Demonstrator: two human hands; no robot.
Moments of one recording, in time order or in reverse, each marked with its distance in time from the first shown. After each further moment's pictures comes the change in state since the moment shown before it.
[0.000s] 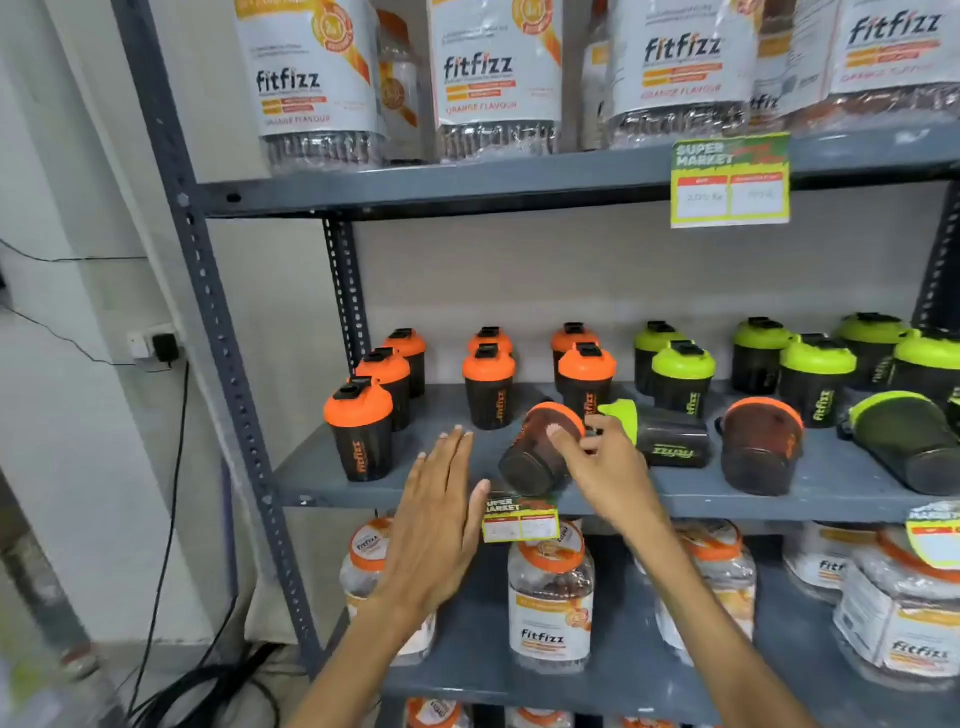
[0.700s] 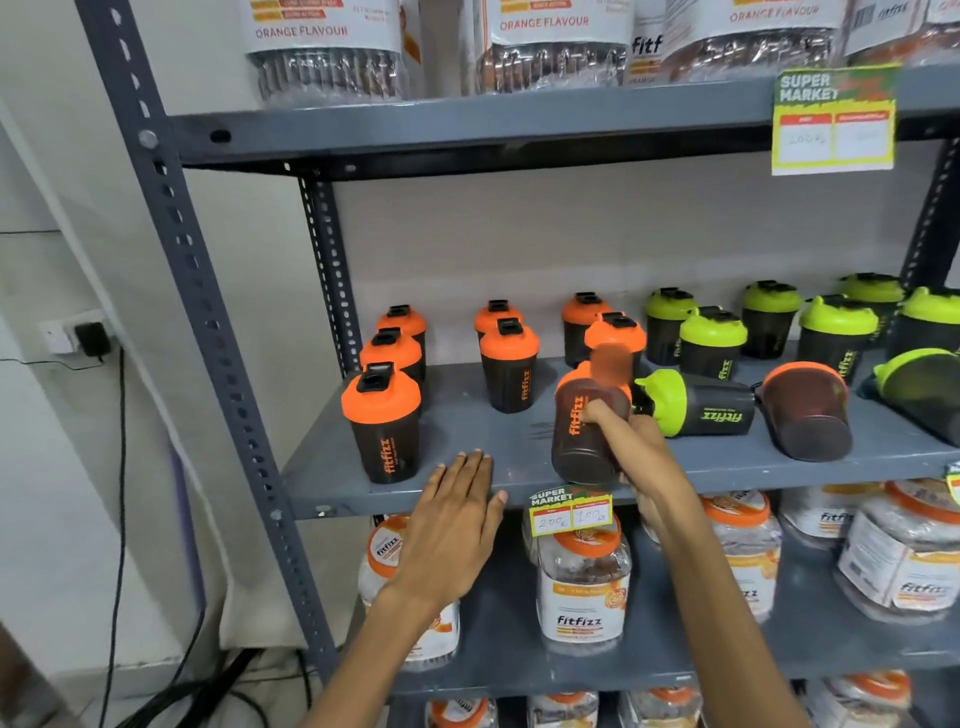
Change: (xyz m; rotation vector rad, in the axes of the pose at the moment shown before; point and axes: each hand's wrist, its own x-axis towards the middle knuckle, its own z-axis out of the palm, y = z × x) left_hand 0.007 -0.090 0.024 0.166 -0.287 0.089; right_hand 0.031 0.004 0.067 0.364 0.061 0.335
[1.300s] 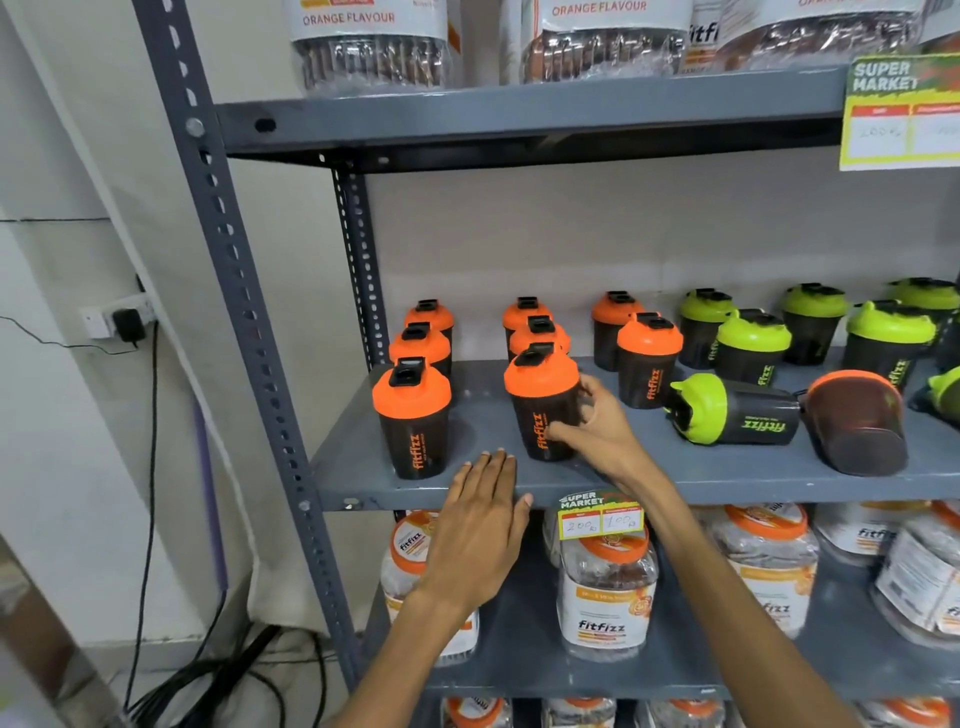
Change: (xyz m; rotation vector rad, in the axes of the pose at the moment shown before) left_hand 0.000 -0.002 0.007 0.013 0.047 -0.021; right_hand 0.034 0.004 0.051 -0.112 -0.280 -0.341
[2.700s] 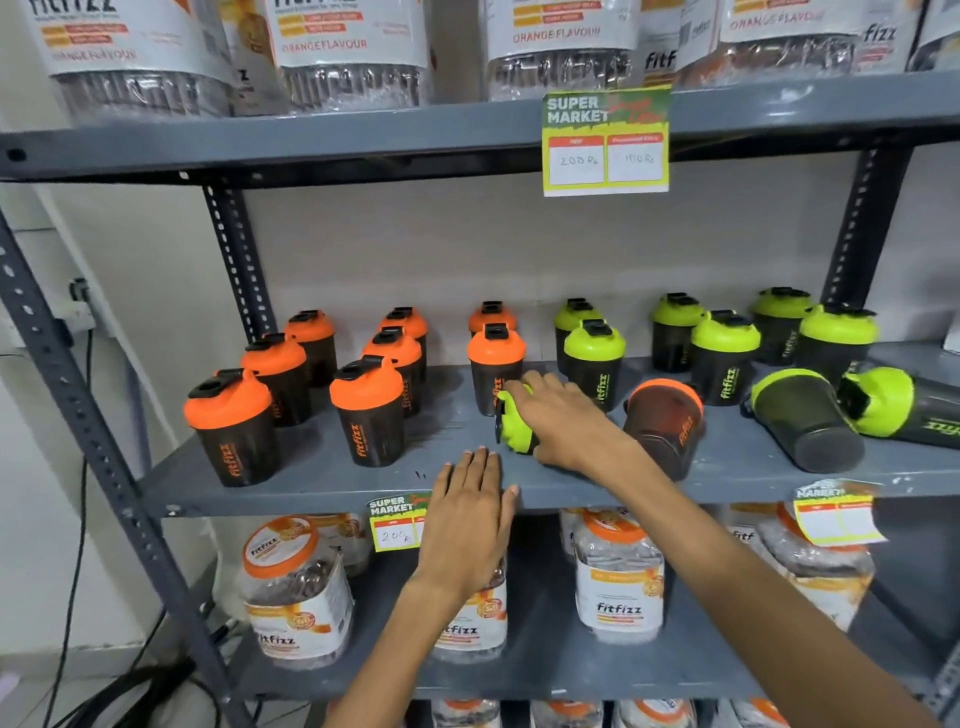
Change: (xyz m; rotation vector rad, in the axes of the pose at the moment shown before) left_hand 0.067 0.199 0.046 0.031 0.002 -0.074; right_hand 0.006 0.005 -0.191 -1.467 -0.228 -0.432
